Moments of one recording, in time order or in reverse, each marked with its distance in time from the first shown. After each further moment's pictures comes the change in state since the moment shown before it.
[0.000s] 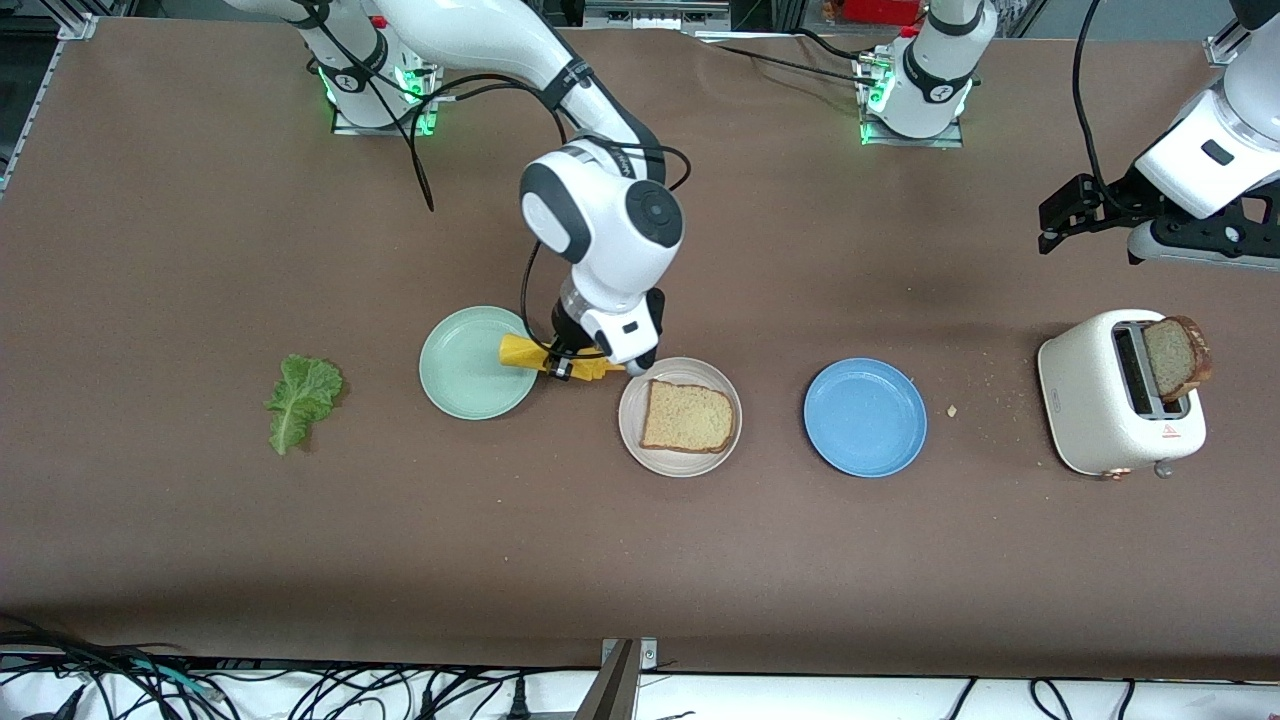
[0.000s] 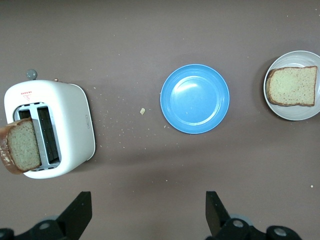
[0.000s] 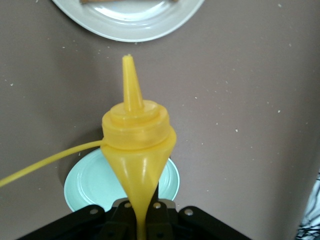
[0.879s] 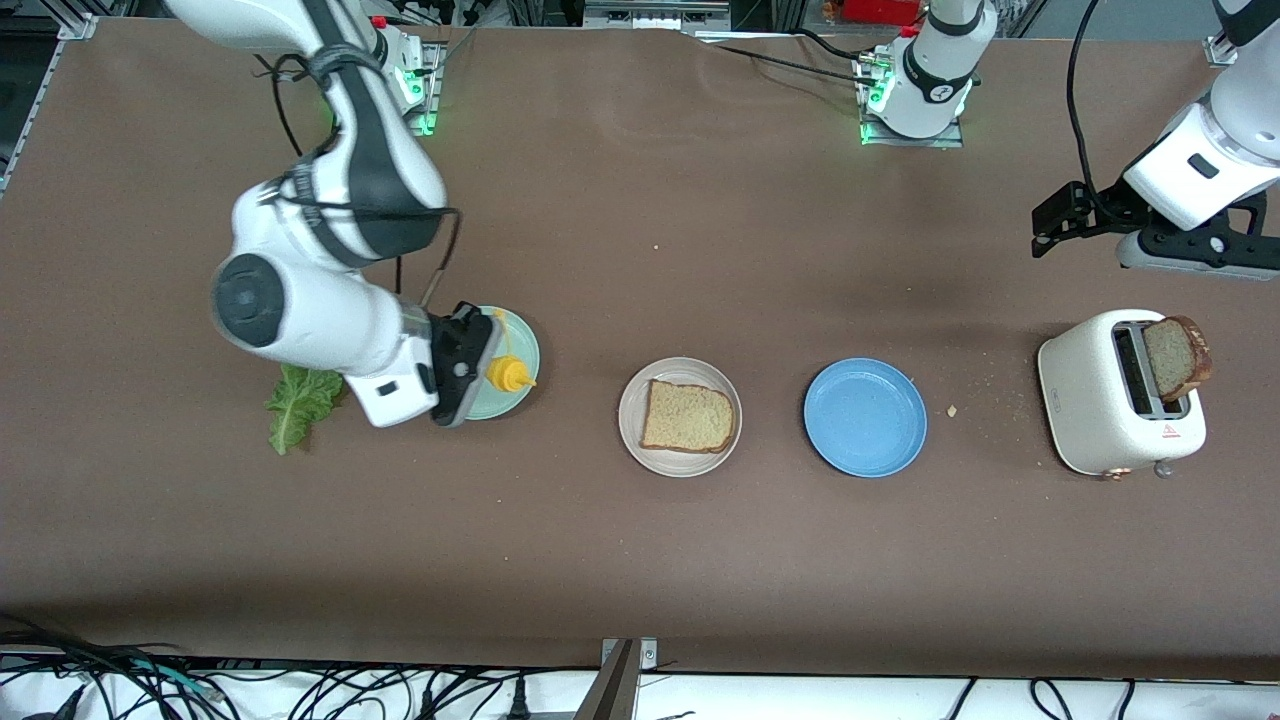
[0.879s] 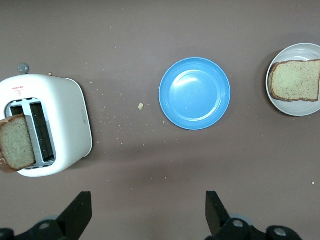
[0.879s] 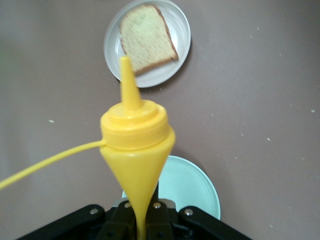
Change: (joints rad) left arm 0.000 0.021 -0.006 -0.013 0.000 0.000 -0.003; right arm -0.406 -0.235 0.041 -0.181 0.730 -0.001 -0.384
